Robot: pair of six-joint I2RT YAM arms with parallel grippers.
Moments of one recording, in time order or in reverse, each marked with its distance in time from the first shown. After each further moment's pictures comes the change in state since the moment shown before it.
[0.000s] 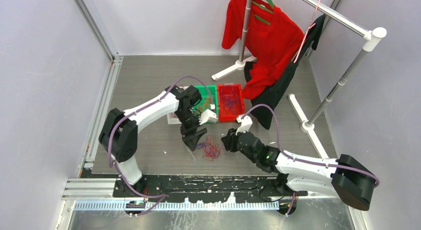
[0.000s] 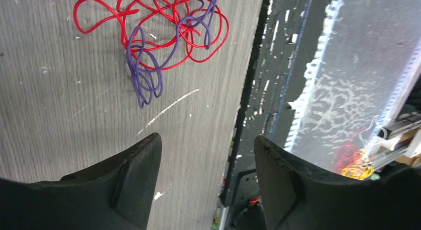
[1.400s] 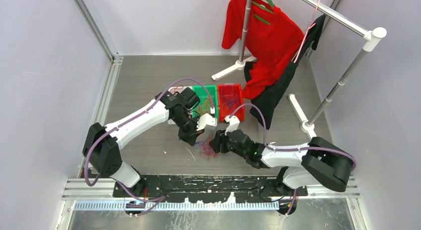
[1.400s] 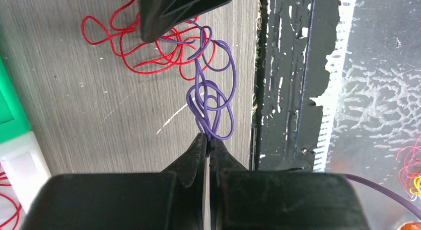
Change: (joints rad) left arm -0.072 -0.208 -0.111 0.123 -0.076 0.086; right arm 0.000 0.311 0.040 0.251 -0.177 0.046
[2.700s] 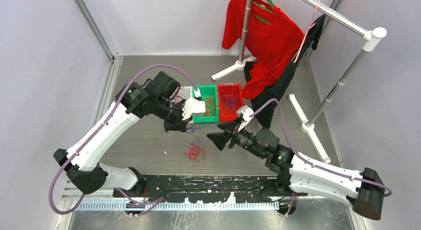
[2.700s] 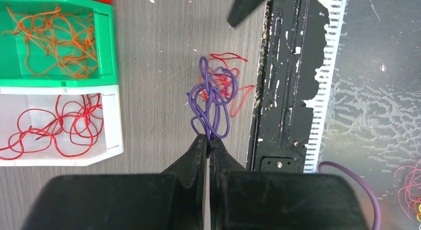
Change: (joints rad) left arm -0.003 -0.215 0.336 -0.256 -0.108 -0.096; right arm 0.045 -0.551 0.057 -0.140 -0.055 -0.205
